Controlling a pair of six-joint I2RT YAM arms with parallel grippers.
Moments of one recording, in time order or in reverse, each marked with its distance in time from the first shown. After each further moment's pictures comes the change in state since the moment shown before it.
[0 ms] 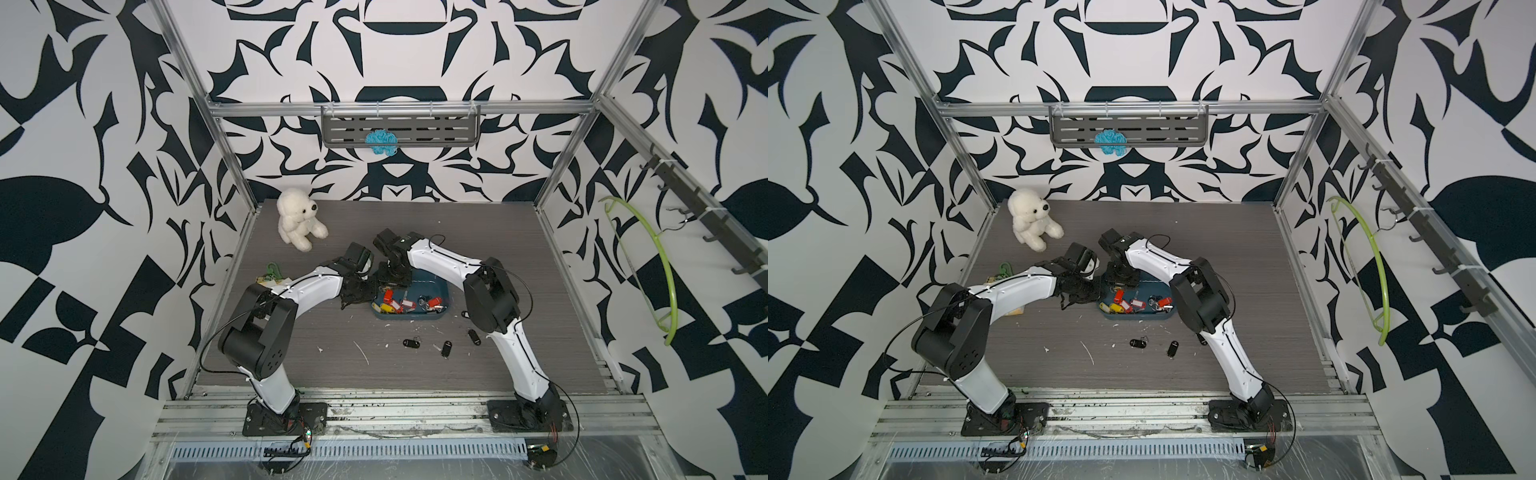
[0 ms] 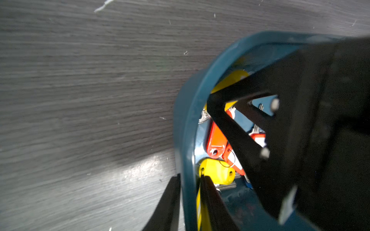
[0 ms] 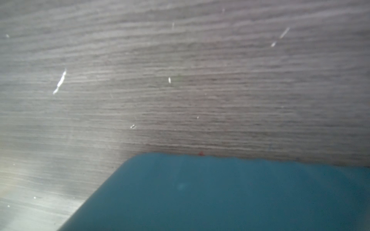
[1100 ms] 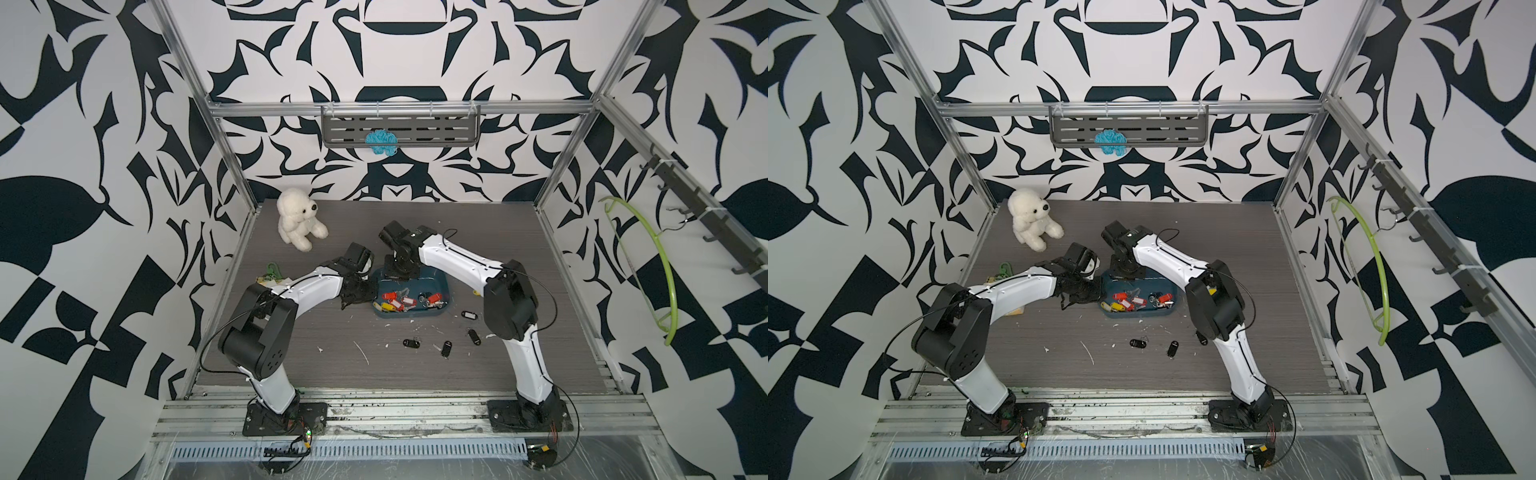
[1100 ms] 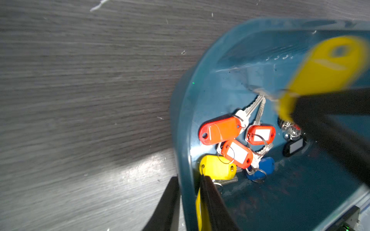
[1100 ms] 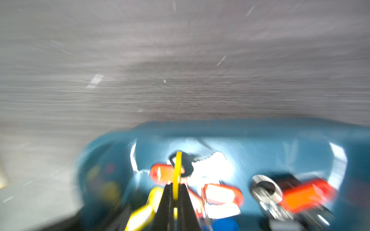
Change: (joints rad) left arm -0.001 0.000 -0.001 0.004 0.006 -0.001; right arm -0.005 -0.211 -0.078 -0.033 0.087 -0.039
